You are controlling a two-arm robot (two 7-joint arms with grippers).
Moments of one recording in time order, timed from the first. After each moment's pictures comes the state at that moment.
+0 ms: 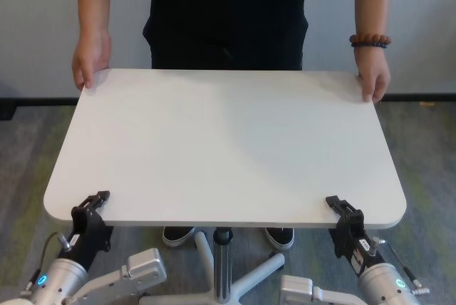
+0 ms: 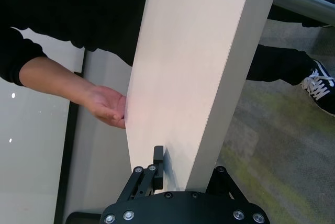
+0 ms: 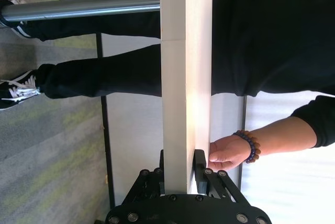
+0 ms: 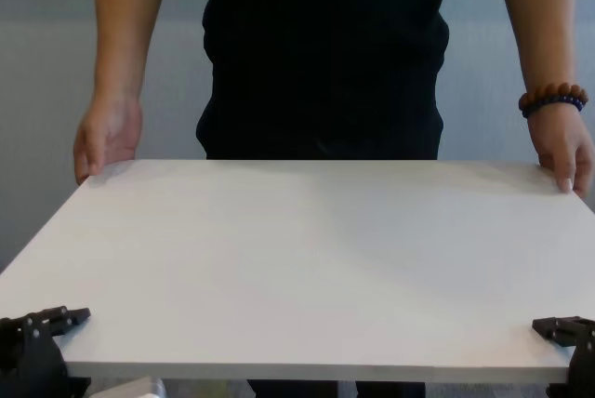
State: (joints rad) left arm -0.01 0.46 0.50 -1.40 0.80 0.11 0.25; right arm 0.01 0.46 -0.58 -1.46 -1.04 0.28 -0.17
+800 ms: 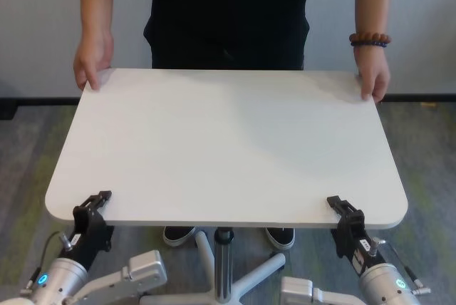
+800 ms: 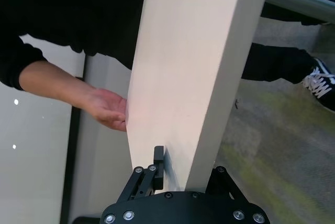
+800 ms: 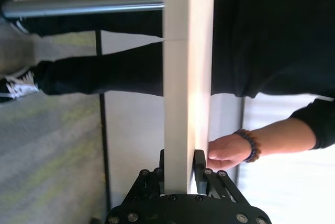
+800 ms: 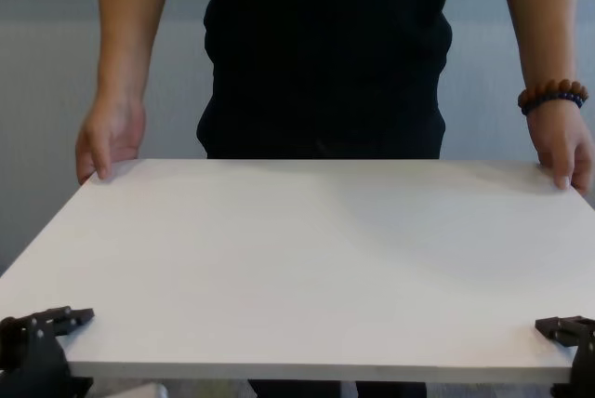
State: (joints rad) left arm -0.02 0.46 0.50 -1.39 0.82 0.11 0.25; right arm 0.01 0.47 -0.58 -1.46 -1.07 0.28 -0.17
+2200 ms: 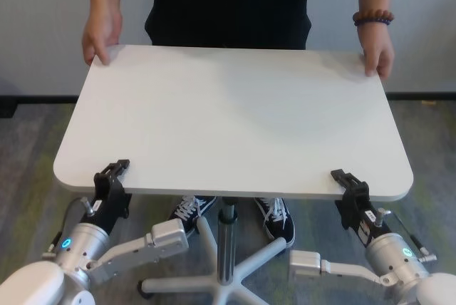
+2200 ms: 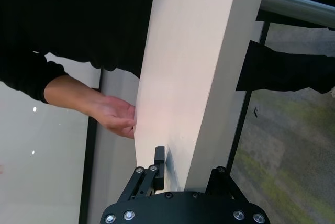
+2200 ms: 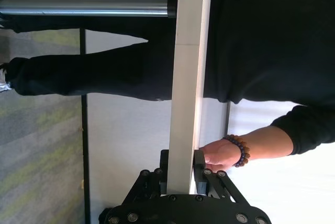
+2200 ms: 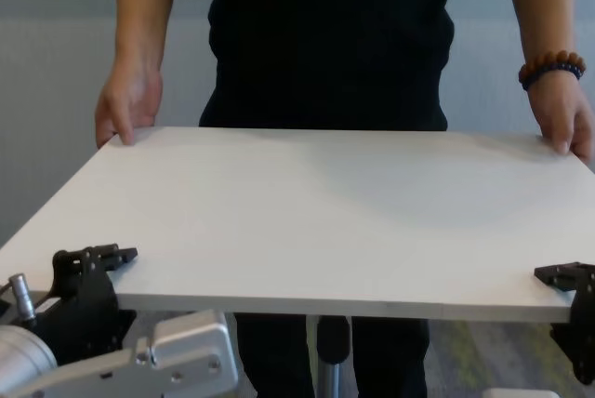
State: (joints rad) left arm -0.12 0.37 0.49 -1.35 0.93 0.12 0.22; right arm 0.08 0.45 -0.53 -1.42 -1.12 0.20 -0.15
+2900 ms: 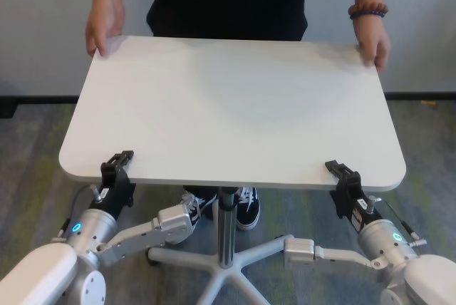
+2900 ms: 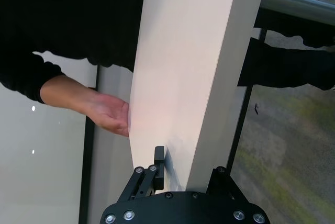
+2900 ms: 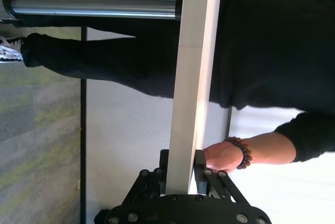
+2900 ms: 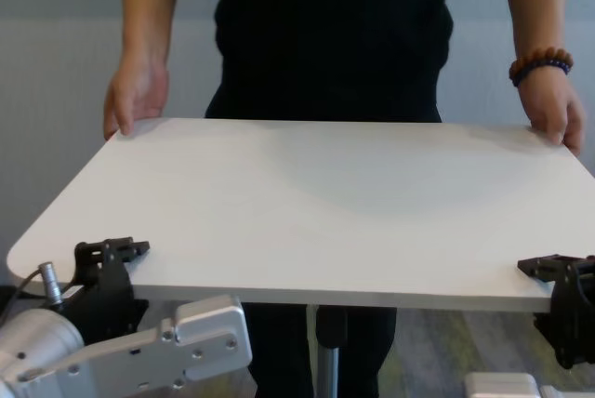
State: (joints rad) left arm -0.21 0.31 0.49 -1.22 0.97 0.09 0.22; right arm 0.16 0.41 -0.55 -1.30 -1.14 0.16 -0.14
